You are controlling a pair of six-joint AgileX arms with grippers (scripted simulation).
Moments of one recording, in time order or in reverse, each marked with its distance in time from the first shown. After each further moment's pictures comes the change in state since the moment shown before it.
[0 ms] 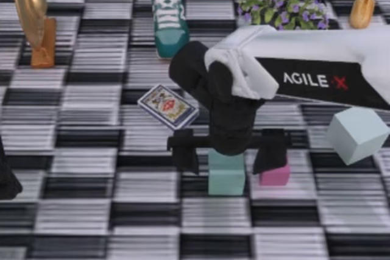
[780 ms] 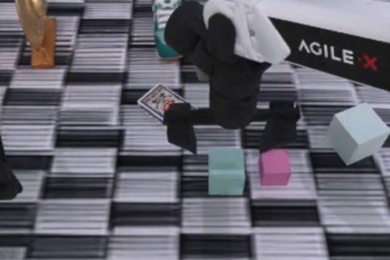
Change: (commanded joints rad) left arm 0.000 0.000 0.000 0.000 0.000 0.000; right arm 0.009 -0.067 0.169 -0.238 -0.001 0.000
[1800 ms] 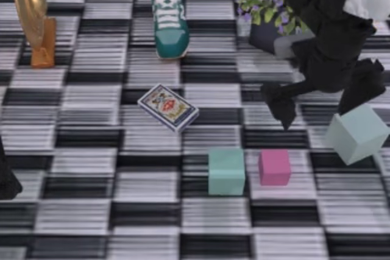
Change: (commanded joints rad) left arm 0.000 0.000 0.000 0.000 0.000 0.000; right arm -0.357 -0.088 -0.147 0.039 -0.008 -0.634
